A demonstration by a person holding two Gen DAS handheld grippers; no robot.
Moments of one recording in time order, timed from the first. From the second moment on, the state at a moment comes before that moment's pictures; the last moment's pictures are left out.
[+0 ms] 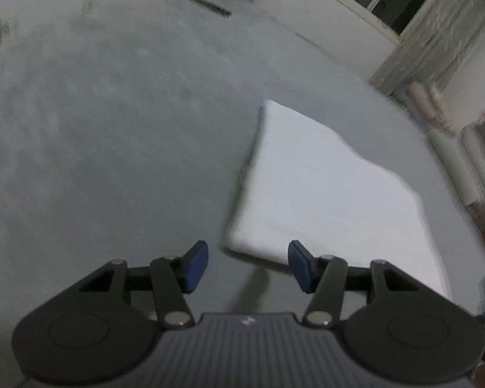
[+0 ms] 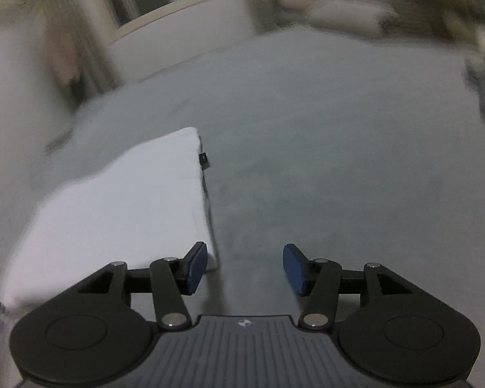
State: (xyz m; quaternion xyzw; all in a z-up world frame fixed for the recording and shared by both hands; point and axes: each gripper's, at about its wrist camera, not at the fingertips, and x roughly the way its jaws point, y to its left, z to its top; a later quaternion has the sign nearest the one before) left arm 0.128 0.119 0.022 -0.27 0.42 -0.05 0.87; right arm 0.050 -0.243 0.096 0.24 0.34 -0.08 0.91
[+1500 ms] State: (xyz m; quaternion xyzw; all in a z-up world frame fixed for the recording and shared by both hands) left arm 0.016 0.091 0.037 -0.17 0.39 0.01 0.90; right arm -0.050 -0.223 0.099 0.30 0.31 -0.07 0.90
